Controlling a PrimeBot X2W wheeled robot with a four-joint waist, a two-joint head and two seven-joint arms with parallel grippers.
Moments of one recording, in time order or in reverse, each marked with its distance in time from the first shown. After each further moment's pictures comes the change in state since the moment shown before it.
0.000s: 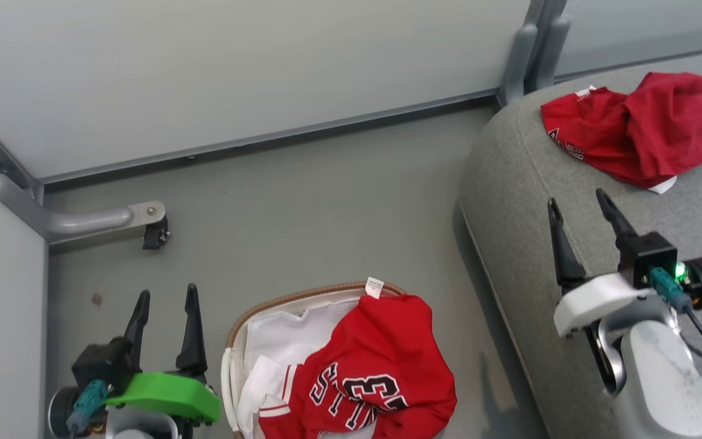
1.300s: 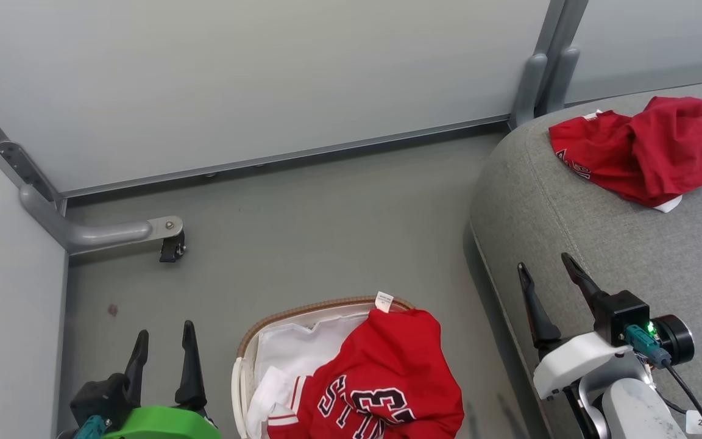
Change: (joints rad) left arm 0.105 -0.002 -0.005 -0.022 -0.070 0.040 0.000; right arm 0.163 0.000 0.112 -0.035 0.107 0.000 0.000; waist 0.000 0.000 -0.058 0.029
